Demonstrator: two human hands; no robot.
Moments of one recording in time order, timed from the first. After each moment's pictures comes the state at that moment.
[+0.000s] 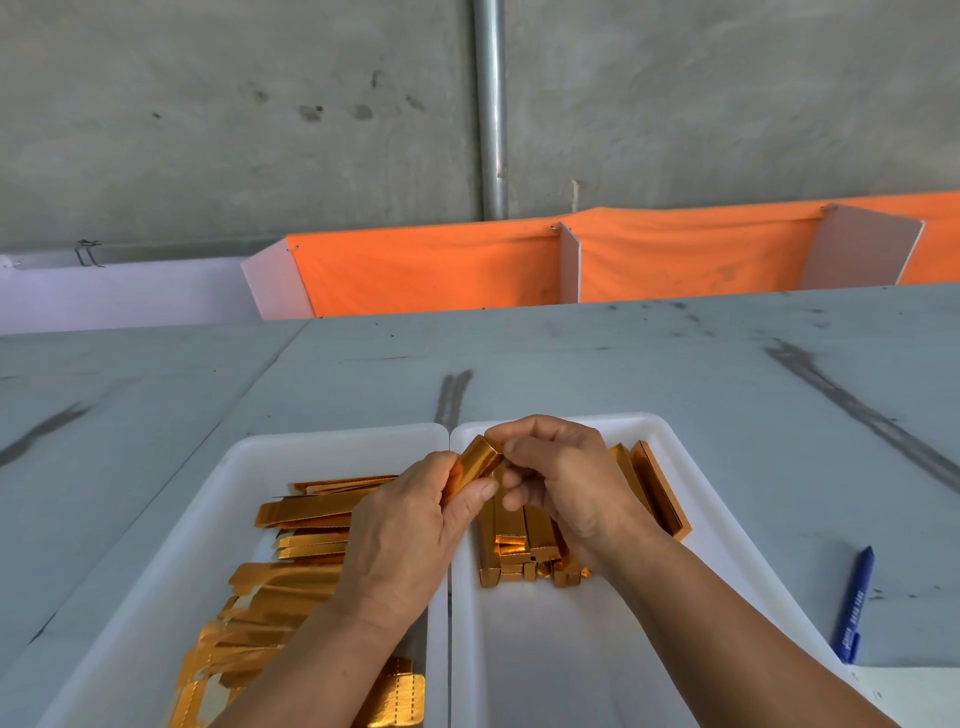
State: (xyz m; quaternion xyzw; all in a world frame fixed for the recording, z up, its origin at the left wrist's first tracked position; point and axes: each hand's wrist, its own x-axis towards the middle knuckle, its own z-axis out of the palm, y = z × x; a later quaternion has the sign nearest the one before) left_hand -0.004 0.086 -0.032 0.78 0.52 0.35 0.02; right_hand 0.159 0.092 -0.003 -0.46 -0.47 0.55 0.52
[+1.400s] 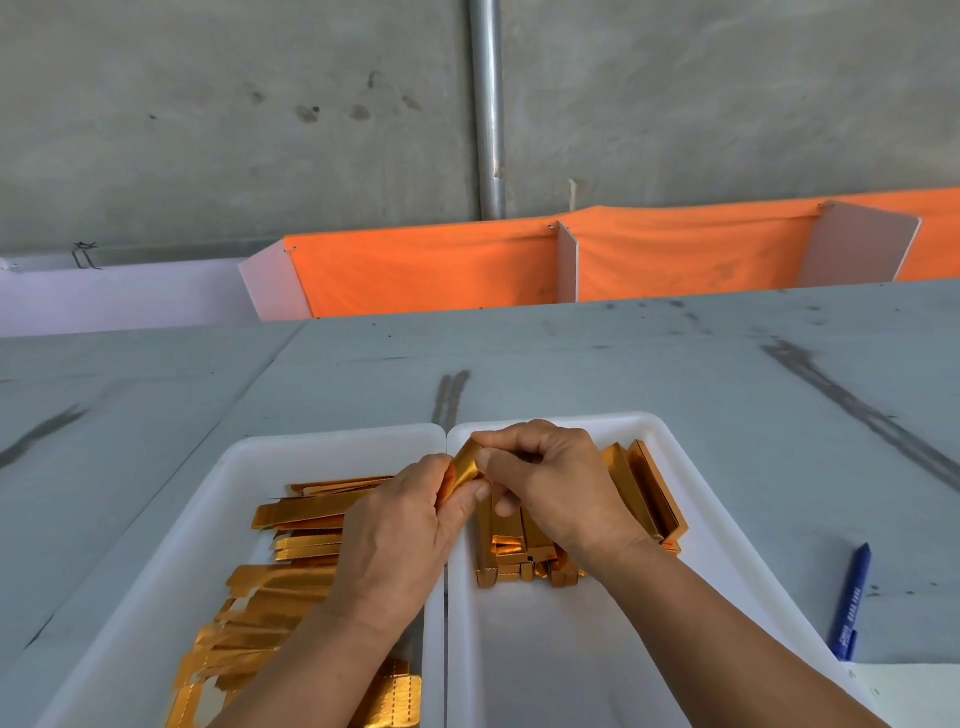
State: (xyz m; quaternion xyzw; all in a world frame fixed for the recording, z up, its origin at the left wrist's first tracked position) left_hand -0.004 0.086 -0.032 0.77 0.54 0.34 -0.01; right_hand 0.153 0.091 -0.011 -0.49 -0.58 0.42 0.50
